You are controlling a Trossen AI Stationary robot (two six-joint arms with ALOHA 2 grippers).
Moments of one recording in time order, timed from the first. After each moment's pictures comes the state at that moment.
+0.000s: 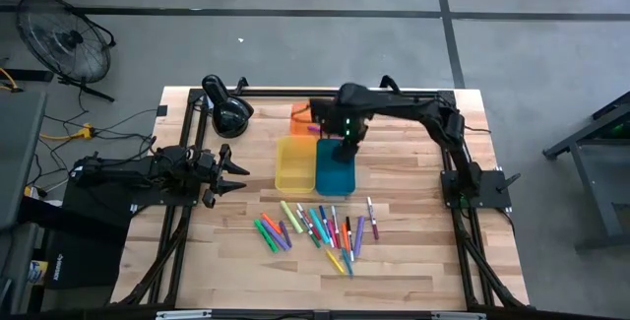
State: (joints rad) left arm -0.03 0.01 0.01 0.03 0.12 -0.18; right arm -0.27 2.09 1.95 -1.57 -0.05 0.17
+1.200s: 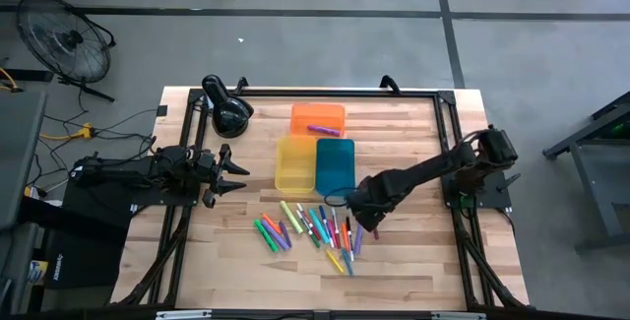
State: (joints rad) left arm -0.03 0.01 0.01 0.03 0.12 -0.18; right arm 0.25 1.75 1.12 -1.00 0.00 1.09
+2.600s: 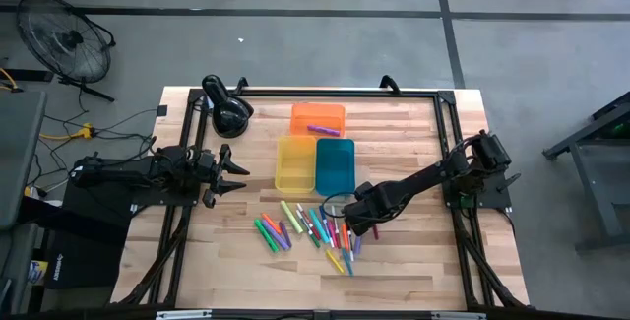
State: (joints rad) left arm -0.03 0.01 0.01 0.03 0.12 -0.18; right arm 0.31 1.82 1.11 -0.86 0.06 1.31
